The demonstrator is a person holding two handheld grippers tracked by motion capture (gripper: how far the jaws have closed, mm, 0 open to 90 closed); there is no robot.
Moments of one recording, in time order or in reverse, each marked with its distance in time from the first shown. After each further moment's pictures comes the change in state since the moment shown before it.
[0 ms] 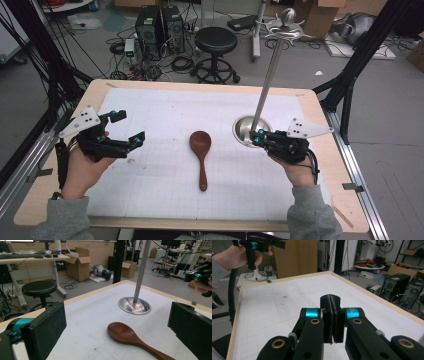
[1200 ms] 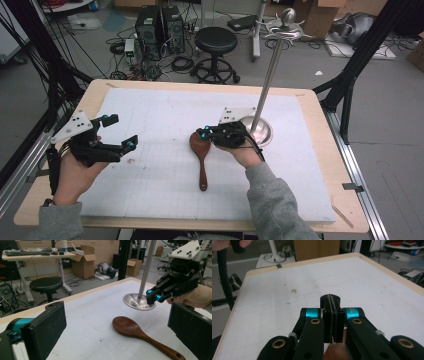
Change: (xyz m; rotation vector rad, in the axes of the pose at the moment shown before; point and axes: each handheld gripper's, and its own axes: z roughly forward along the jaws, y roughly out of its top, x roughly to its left) left arm 0.002 -0.007 -0.019 0.015 0.047 -0.005; right arm 0.004 0.002 0.151 0.177 0.177 0.003
